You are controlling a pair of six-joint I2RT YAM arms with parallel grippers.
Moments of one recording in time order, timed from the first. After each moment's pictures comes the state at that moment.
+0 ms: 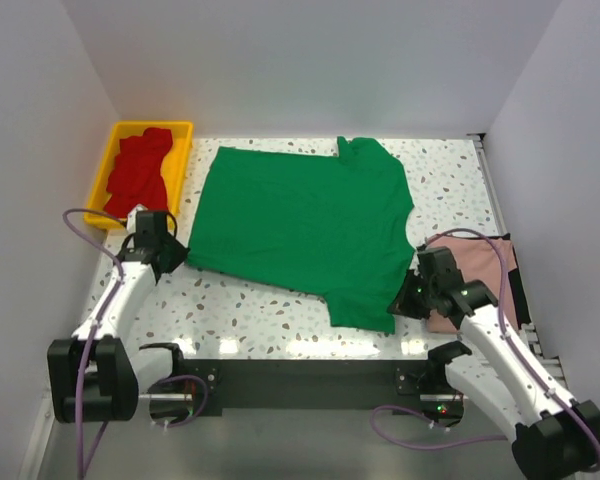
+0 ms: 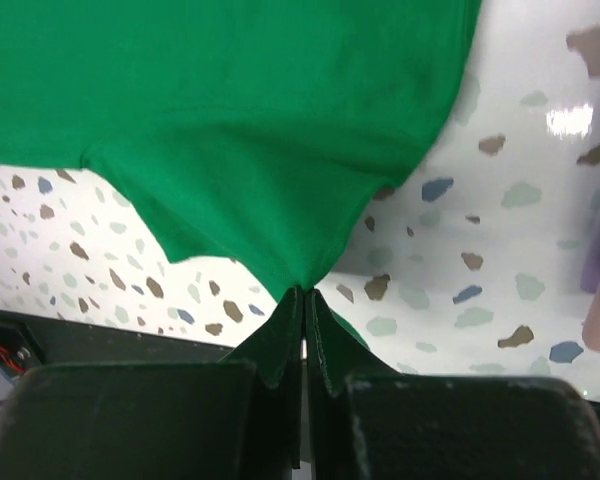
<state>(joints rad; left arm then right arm) 0.05 1.10 0.65 -0.45 -0.14 -0.75 0.33 0.76 0.54 -0.84 -0.15 0.68</state>
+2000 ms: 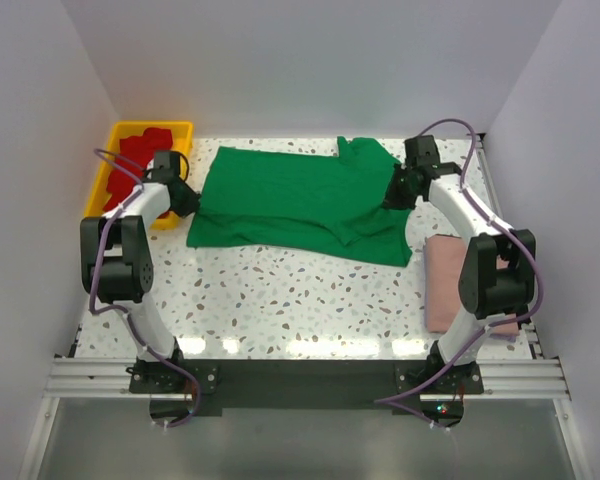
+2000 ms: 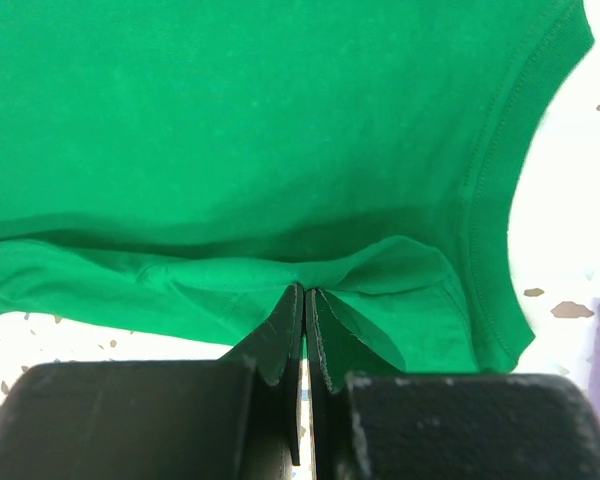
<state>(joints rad) 0.05 1.85 1.27 -0.39 -0.07 -0.75 0.16 1.75 1.42 -0.65 -0.07 0.50</state>
